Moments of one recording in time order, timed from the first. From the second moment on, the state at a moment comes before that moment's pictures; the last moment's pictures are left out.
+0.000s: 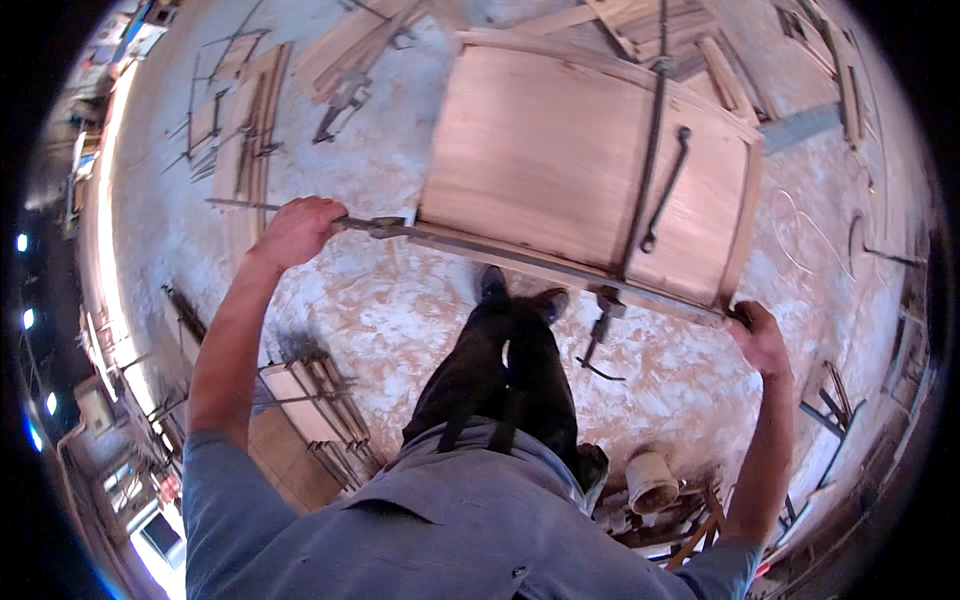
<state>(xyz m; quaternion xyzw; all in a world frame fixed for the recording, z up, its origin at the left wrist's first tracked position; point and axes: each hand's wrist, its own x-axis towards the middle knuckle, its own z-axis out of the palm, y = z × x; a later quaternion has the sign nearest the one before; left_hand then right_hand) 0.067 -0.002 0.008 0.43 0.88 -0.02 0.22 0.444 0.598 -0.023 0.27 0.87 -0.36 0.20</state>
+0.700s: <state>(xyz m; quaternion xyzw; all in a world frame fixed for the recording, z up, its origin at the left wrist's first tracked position) 0.193 0.220 0.064 0.46 0.86 0.17 0.17 0.444 0.600 -0.027 0.13 0.92 -0.35 0.12</state>
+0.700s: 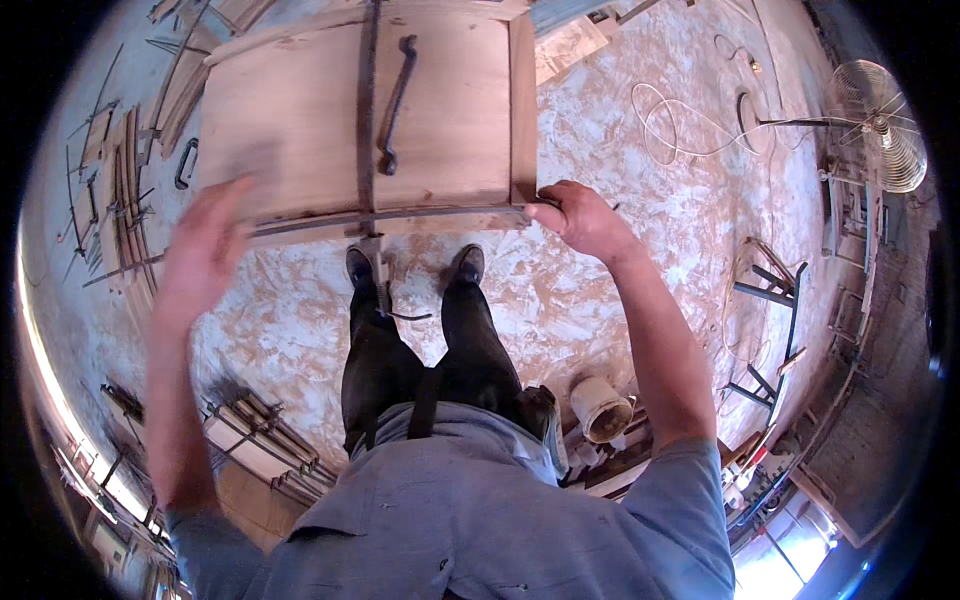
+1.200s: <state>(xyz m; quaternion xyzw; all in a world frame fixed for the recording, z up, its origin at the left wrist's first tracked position) 0.321 0.402 -0.033 0.55 0.82 0.07 0.17 0.466 0.599 0.006 0.09 0.91 -0.39 -0.10</state>
